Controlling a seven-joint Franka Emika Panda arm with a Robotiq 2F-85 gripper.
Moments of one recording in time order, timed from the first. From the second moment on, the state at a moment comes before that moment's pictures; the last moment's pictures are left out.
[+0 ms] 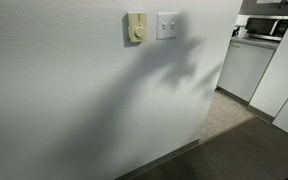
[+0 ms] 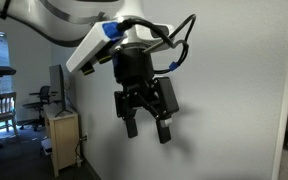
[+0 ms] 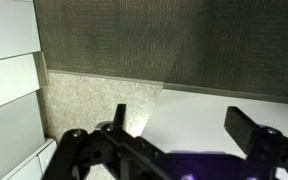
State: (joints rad) arm -0.14 -0.44 -0.08 -2.27 -0.31 1.91 -0.10
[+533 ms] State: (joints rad) arm -0.06 -0.40 -0.08 -2.22 -0.39 1.97 -0.26
